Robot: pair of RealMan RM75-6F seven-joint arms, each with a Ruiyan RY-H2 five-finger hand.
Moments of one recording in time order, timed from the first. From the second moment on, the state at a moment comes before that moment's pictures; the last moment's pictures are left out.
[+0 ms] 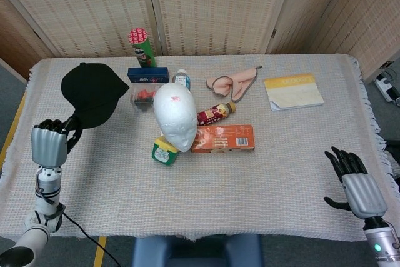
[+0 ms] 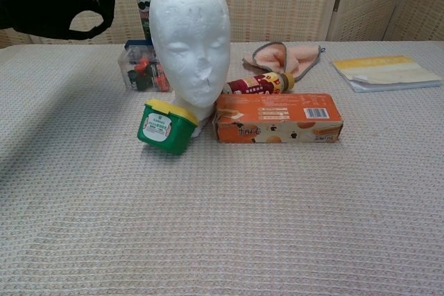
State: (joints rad) left arm -0.61 -1.88 -0.22 -0.29 1.46 1.86 -0.25; right arm 0.10 -1.03 0.00 -1.74 -1.50 1.36 -0.09
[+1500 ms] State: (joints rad) left arm -0.66 -1.85 -0.02 -0.91 1.69 1.77 0.33; right arm 0.10 -0.99 0.01 -1.74 -1.50 1.38 0.01
